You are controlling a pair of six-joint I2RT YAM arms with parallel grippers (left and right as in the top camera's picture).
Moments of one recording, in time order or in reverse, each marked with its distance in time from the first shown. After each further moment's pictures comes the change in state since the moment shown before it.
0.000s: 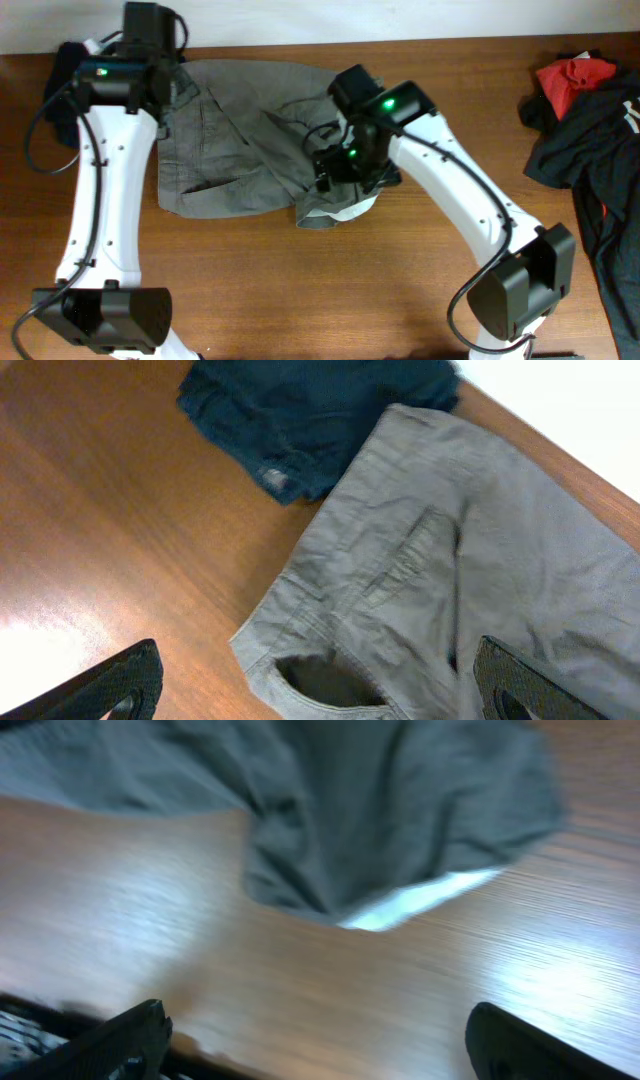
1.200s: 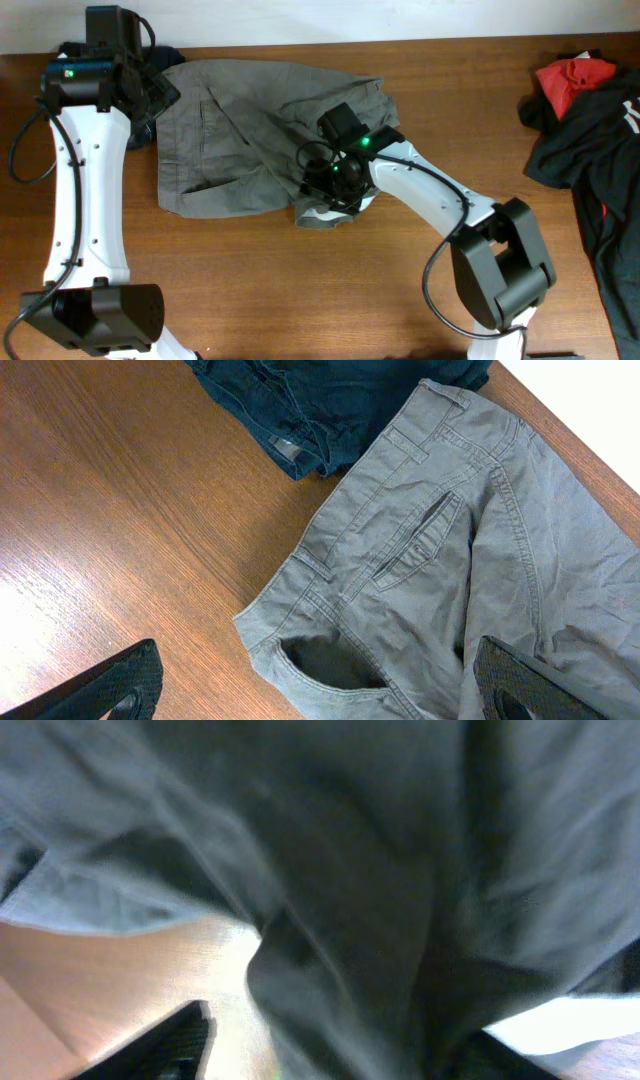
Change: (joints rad) left arm 0.087 0.000 0.000 -0.037 0.118 -0.014; right arm 0.010 0.067 -0.344 0.520 -0.187 0.440
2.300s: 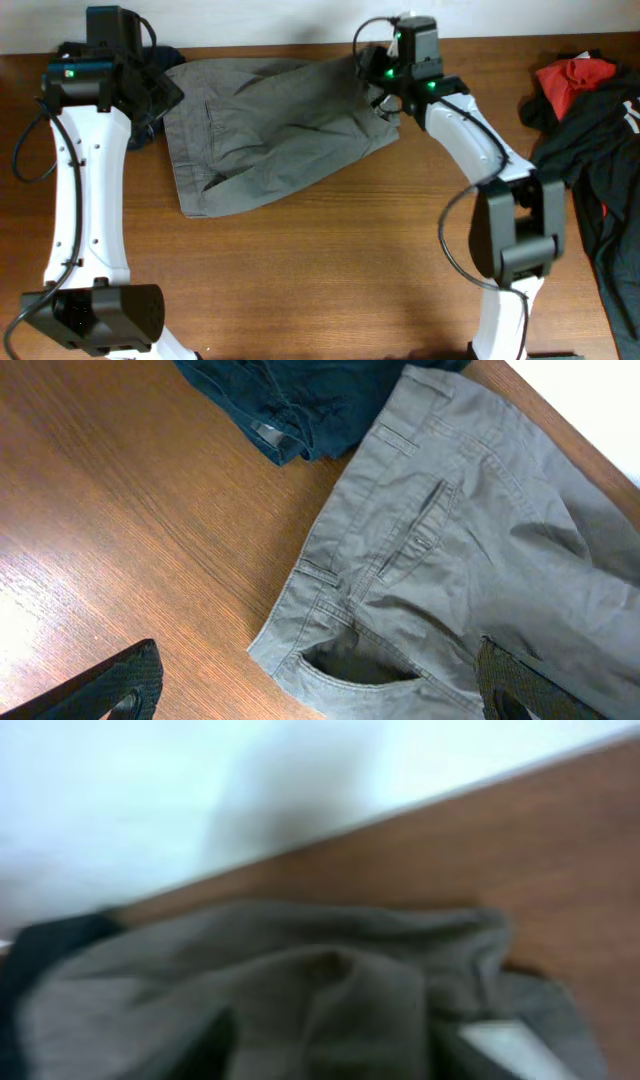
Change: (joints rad) left arm -0.013 0.000 0.000 -0.004 0.048 0.020; right arm -0.323 0.167 0.247 0.584 0.240 -0.324
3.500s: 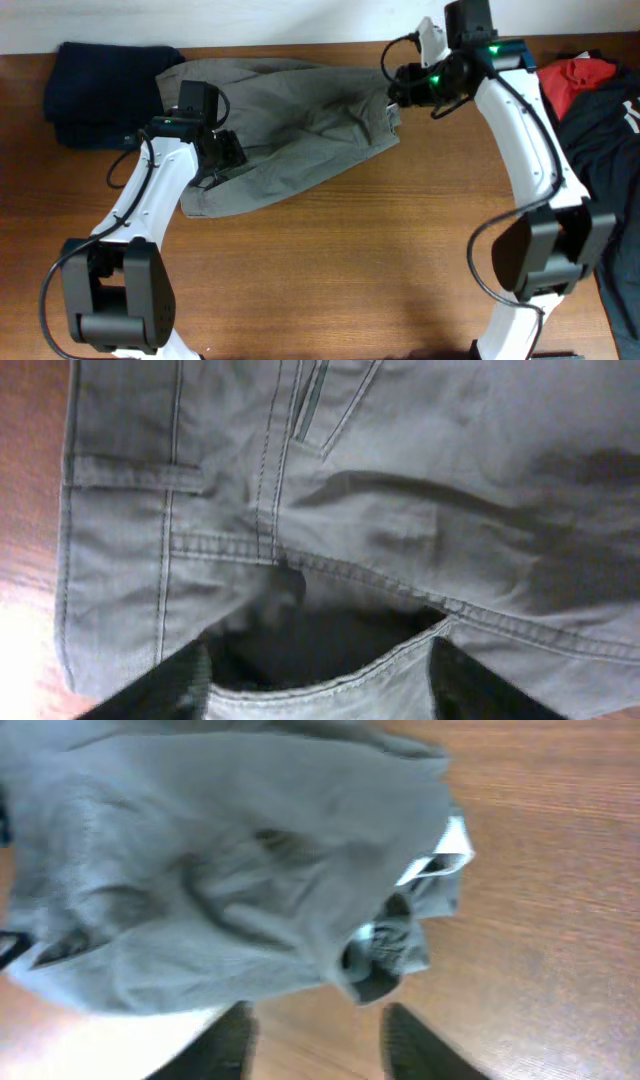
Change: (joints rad) left arm -0.121 0.003 -0.629 0.520 0.194 0.196; right arm -0.101 -0.128 0.262 -0.827 -0.197 -0.504
